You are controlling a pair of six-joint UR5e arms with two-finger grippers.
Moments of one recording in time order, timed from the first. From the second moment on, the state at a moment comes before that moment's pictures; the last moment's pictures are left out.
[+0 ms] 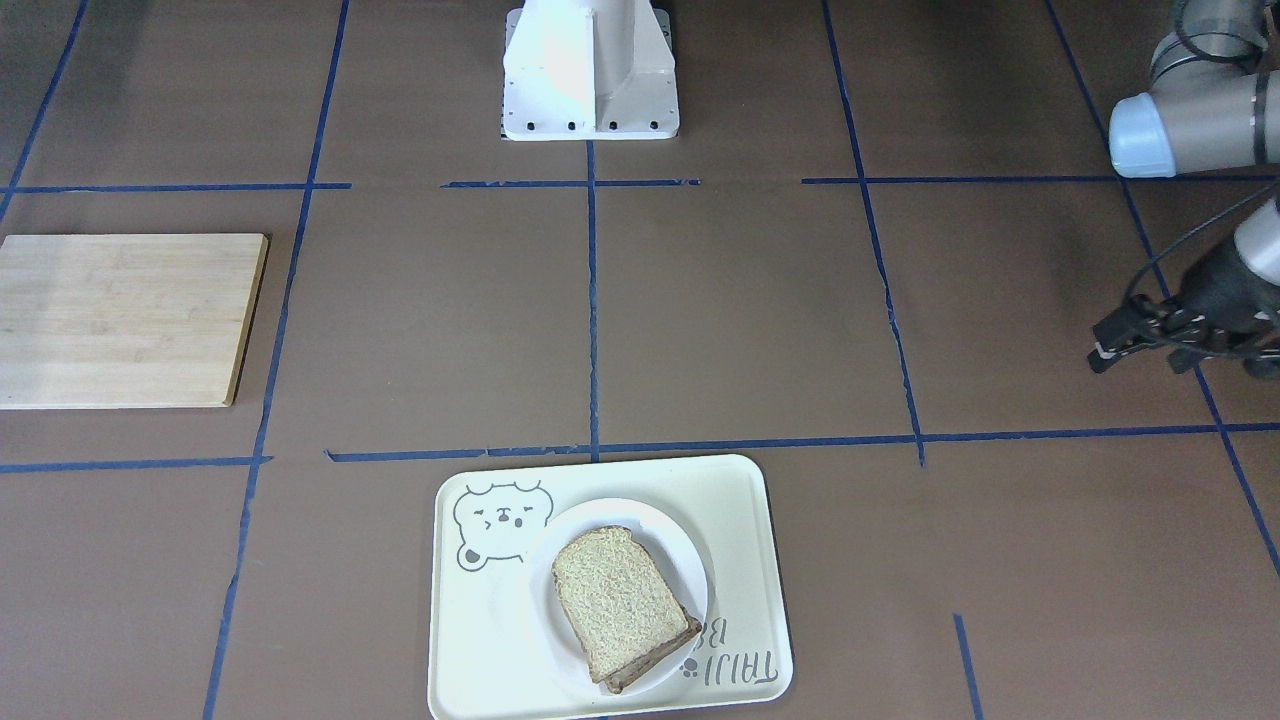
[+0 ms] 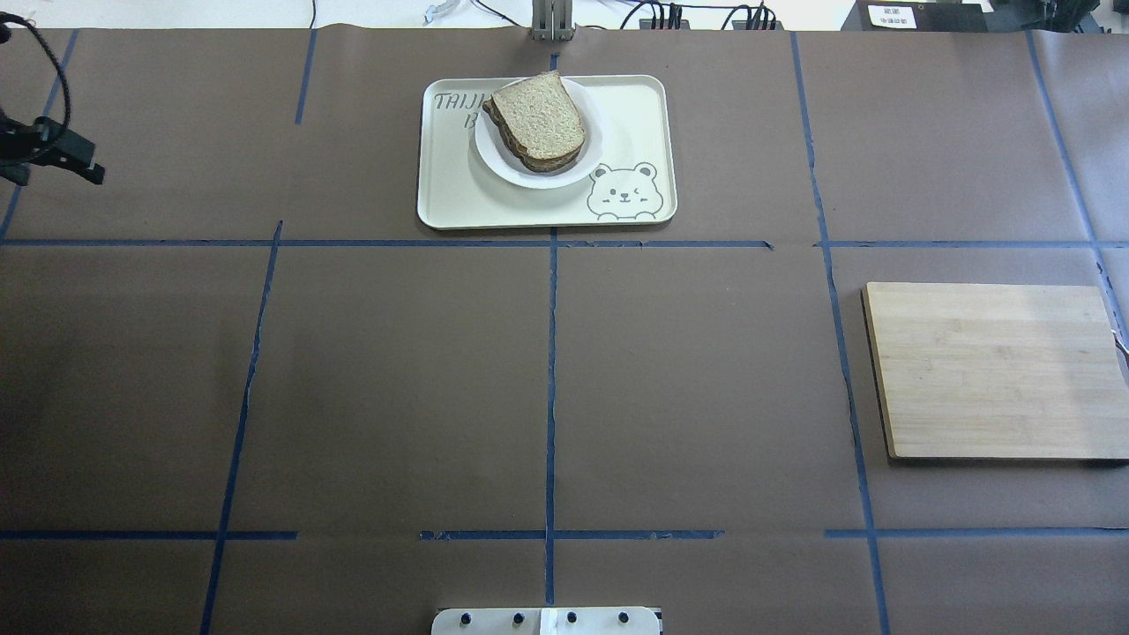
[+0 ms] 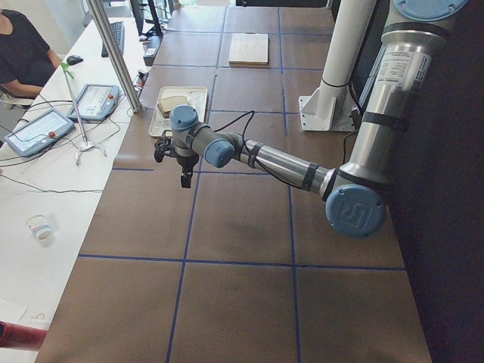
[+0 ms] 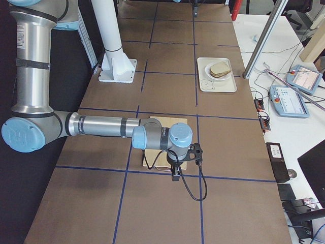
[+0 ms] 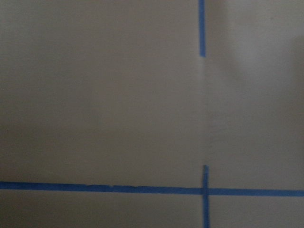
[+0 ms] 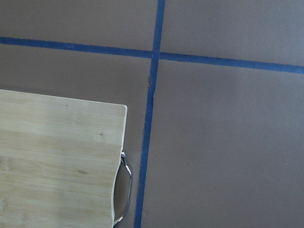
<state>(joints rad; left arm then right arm) -1.27 -1.76 -1.66 -1.76 -2.31 -0.48 1.56 -1.67 1.65 -1.57 2.35 -0.10</state>
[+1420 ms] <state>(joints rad) -1.54 -1.49 -1.61 -1.58 -2.39 0.12 1.58 -1.66 1.65 -1.57 2.41 -0.07</state>
